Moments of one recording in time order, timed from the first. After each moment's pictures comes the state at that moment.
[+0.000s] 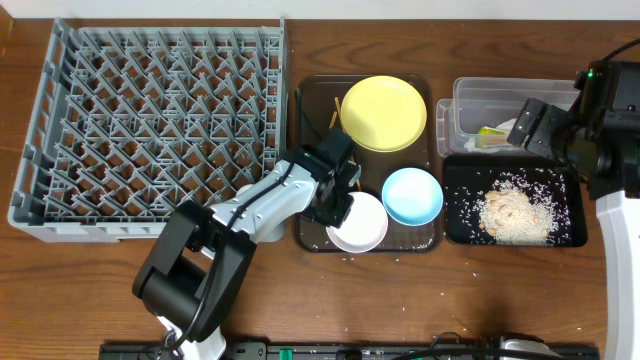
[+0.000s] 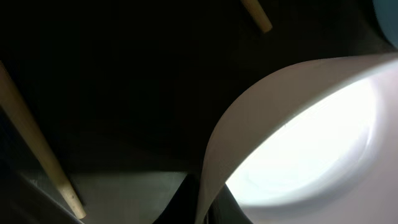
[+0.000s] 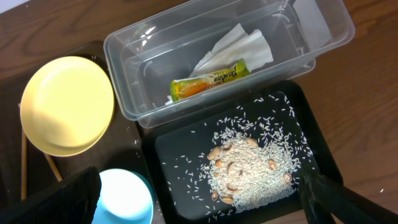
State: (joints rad) left arm -0.60 1.86 1.15 -0.73 0.20 -0.11; right arm -0.08 1.35 1.48 -1.10 0.09 0.34
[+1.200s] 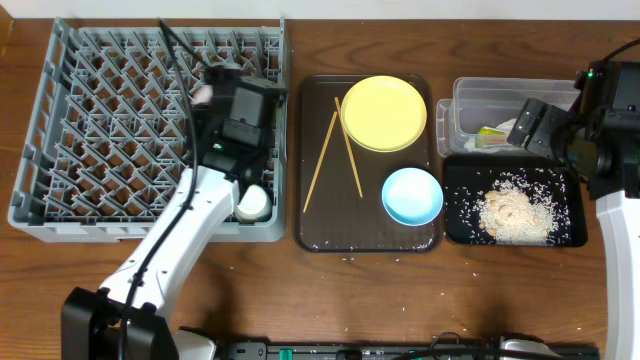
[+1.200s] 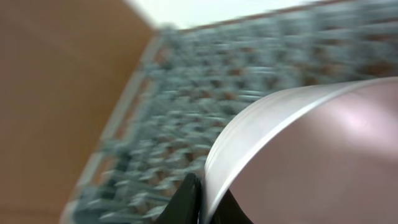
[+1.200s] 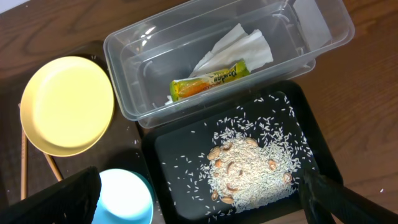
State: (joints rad) left arm -0.33 1.51 1.15 -0.49 -0.95 -0.10; right arm -0.08 1.35 1.48 -1.10 0.09 0.34
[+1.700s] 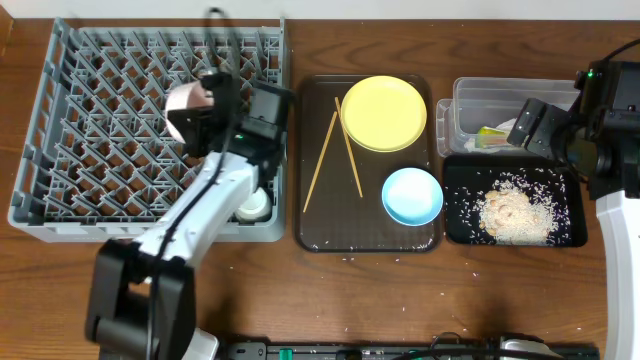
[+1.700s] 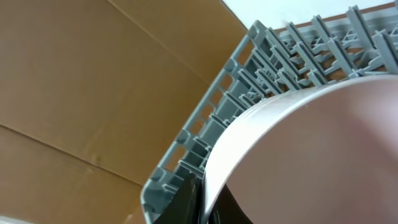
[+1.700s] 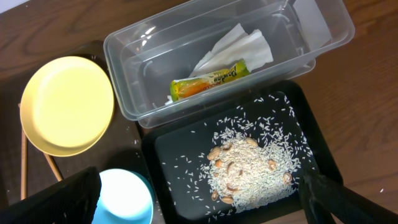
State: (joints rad) left arm -0.37 1.68 1.15 -0.49 -1.37 -0.21; right arm -0.08 1.35 1.48 -1.10 0.09 0.34
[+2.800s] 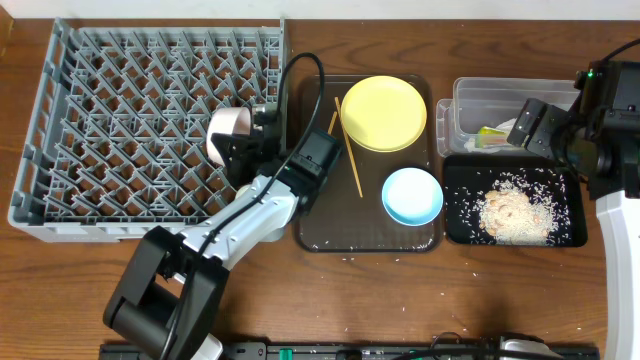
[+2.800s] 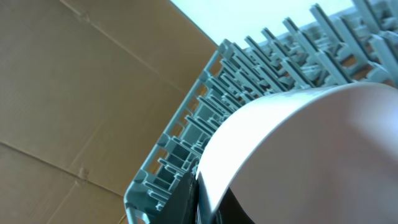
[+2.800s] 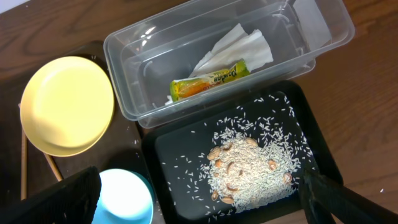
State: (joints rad) left arm -0.58 1.72 1.02 -0.51 -1.44 -0.39; right arm -0.08 1.35 1.48 -1.10 0.09 0.34
